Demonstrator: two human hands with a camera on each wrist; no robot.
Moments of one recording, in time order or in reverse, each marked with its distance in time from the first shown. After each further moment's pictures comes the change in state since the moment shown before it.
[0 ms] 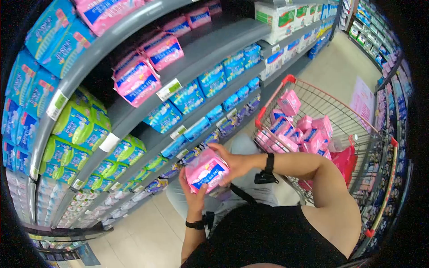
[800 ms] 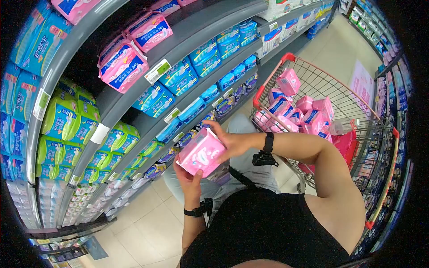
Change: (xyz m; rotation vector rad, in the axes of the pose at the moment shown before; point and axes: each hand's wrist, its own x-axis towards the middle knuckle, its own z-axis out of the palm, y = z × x) left_hand 0.002 -0.009 -0.003 -0.022 0.045 -0.010; right_hand 0.006 -0.002 -0.007 0.310 0.086 -0.003
